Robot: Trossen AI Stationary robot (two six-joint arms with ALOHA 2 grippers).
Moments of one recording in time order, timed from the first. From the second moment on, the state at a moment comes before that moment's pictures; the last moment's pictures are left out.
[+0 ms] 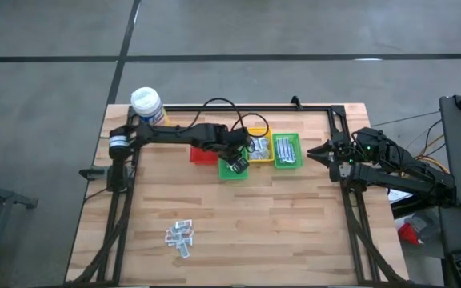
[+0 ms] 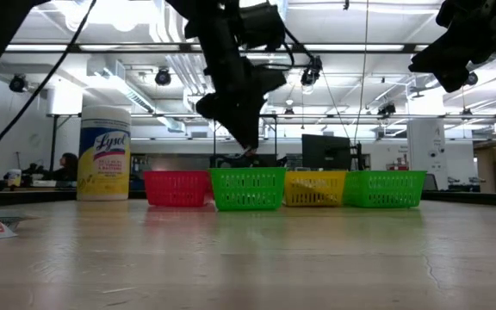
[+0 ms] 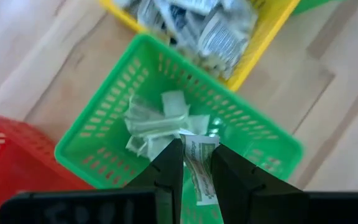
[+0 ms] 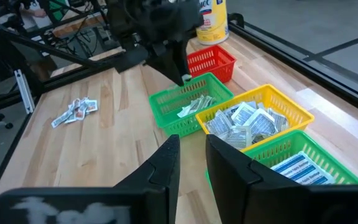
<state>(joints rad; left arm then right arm) 0.16 1.91 1.61 -0.82 -0.13 -0.48 -0.37 0.29 0.49 -0.54 -0.21 0.23</state>
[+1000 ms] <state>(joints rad) 0.17 2.02 1.61 -0.84 -0.13 -0.47 -0.37 0.28 0.49 -0.54 -0.21 0.23</state>
